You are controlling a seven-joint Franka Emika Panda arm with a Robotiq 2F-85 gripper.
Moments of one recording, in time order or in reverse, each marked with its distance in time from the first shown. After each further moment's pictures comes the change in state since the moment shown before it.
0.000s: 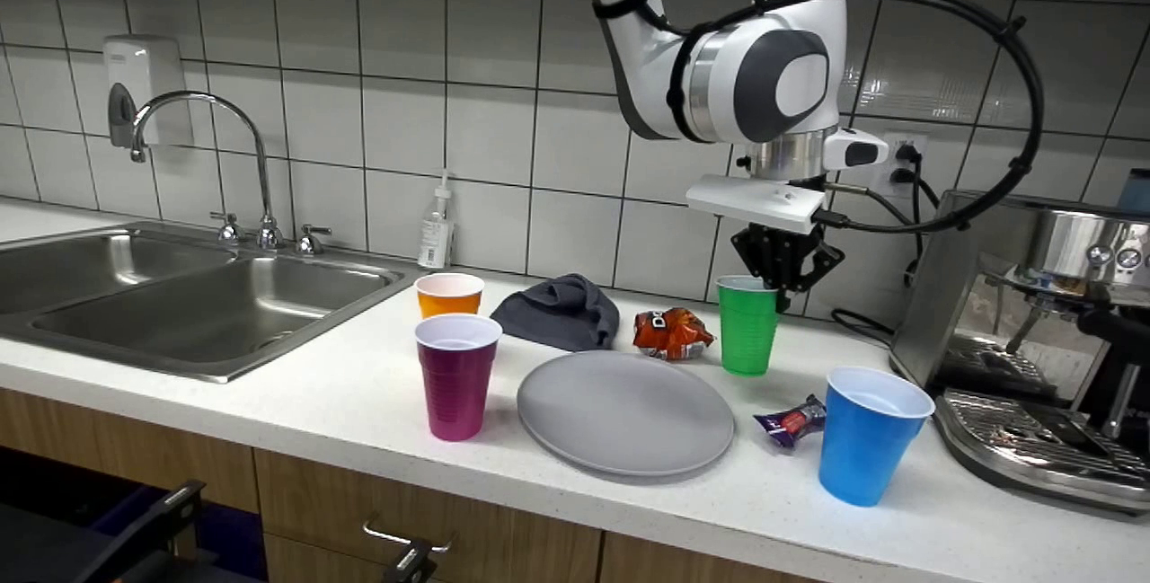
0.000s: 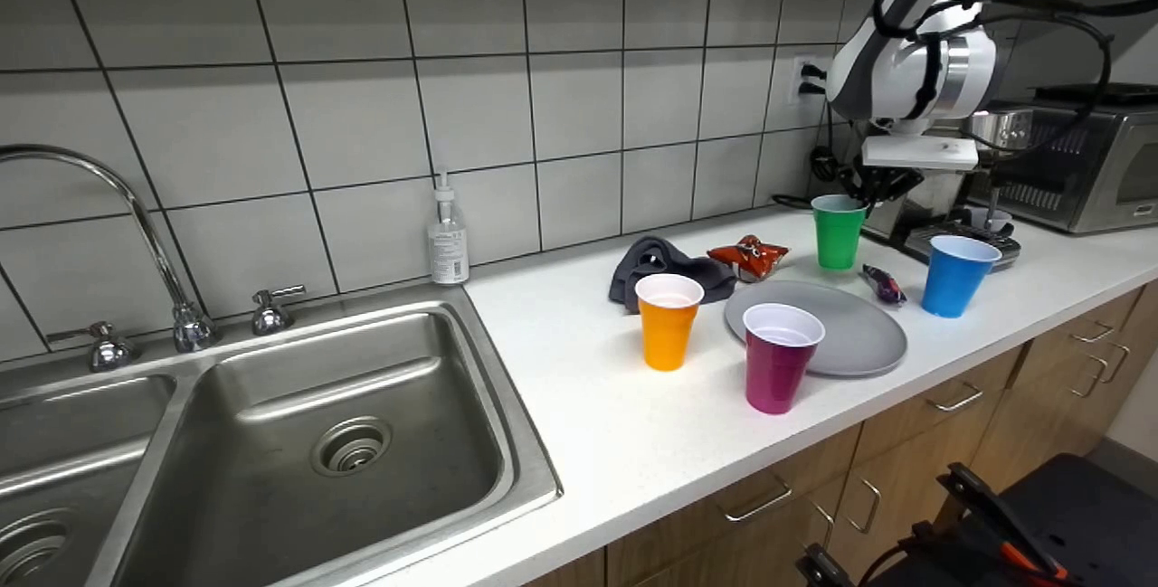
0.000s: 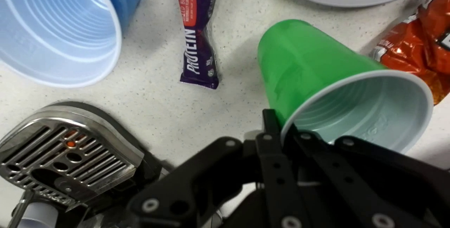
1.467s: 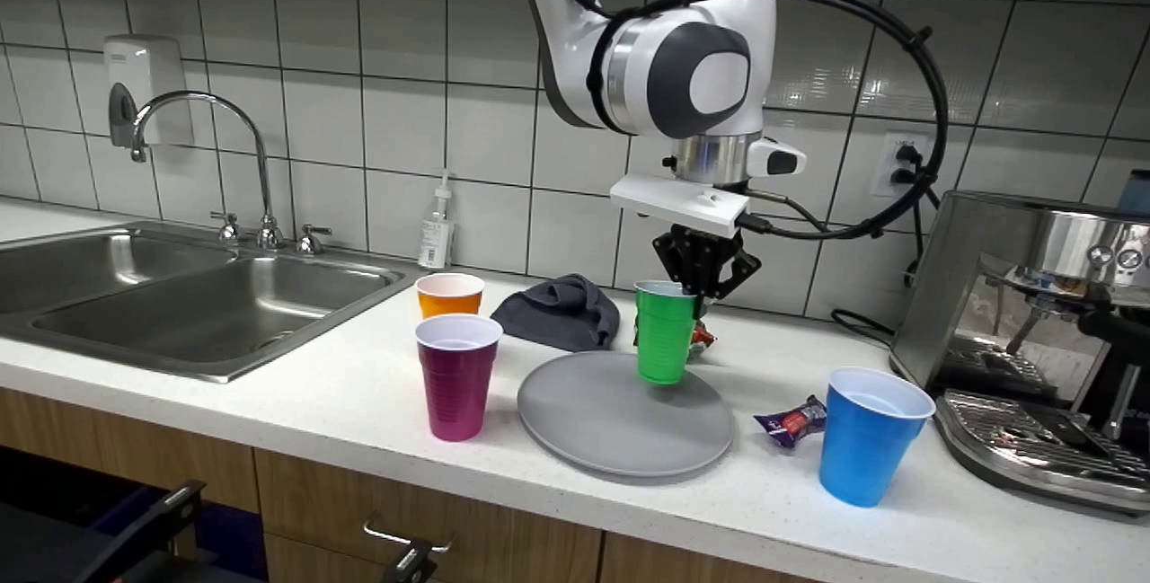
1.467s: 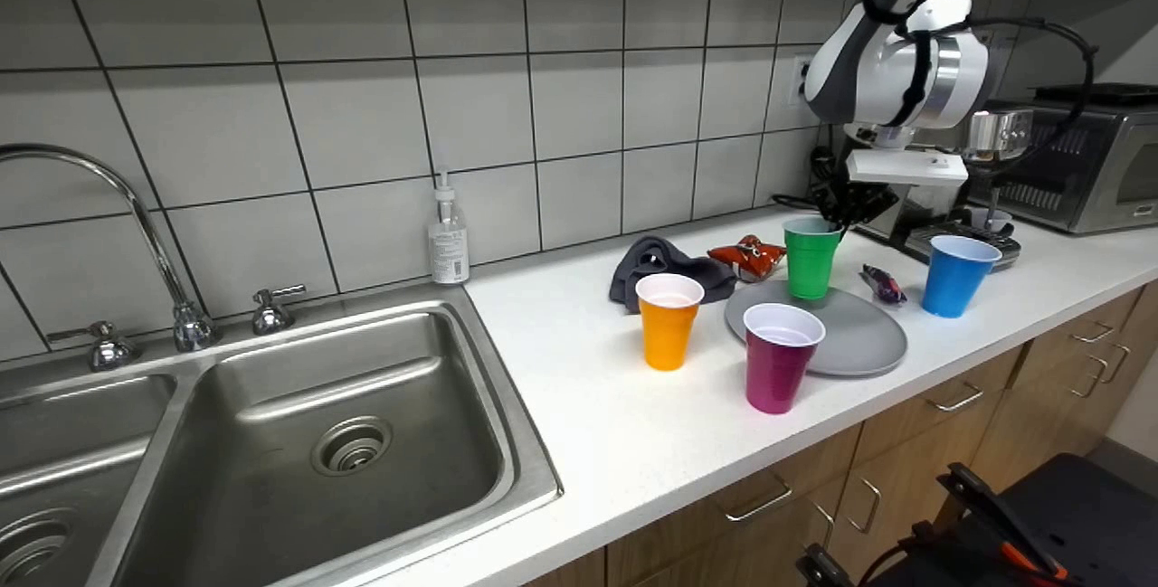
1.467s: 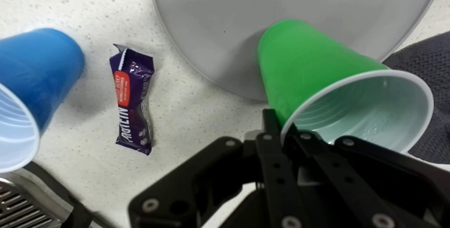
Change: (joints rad) arm 0.032 -0.137 0.069 -0.221 0.053 0.003 -0.111
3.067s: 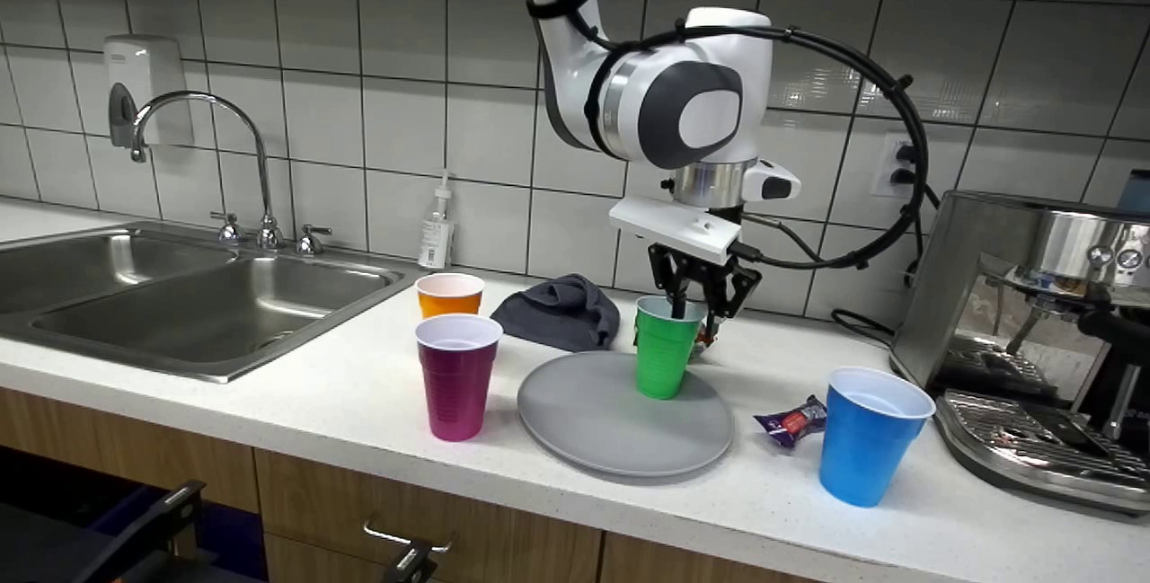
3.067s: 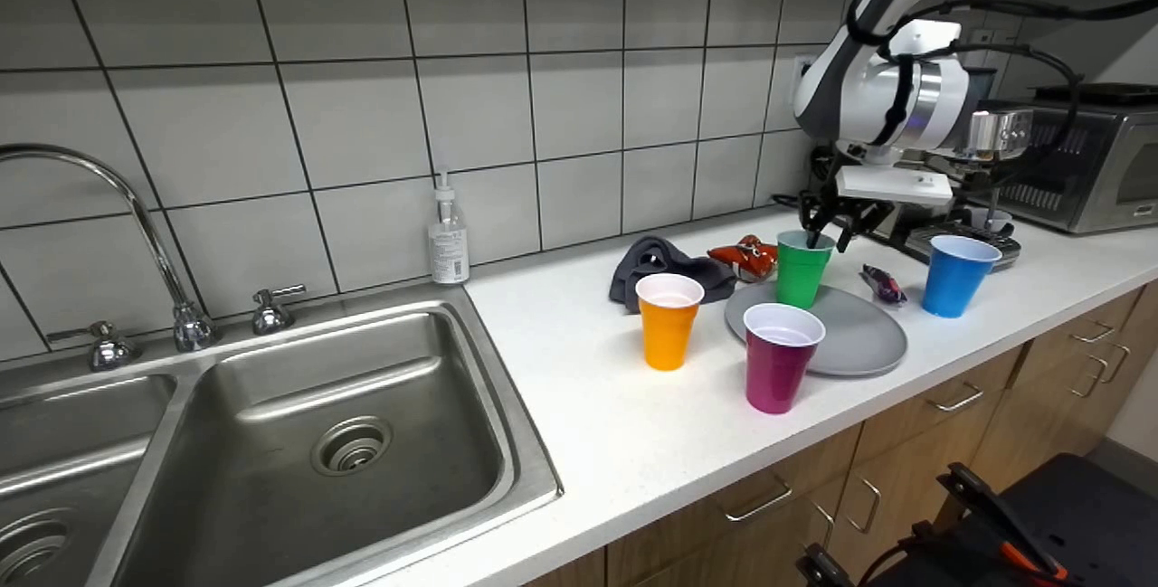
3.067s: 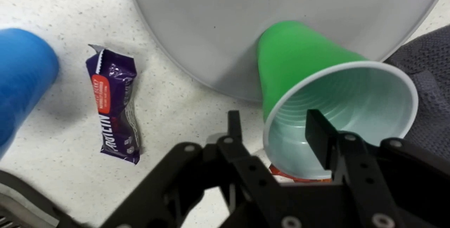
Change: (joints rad) arm -0.013 0.069 0.026 0.029 0.073 0.054 -0.035
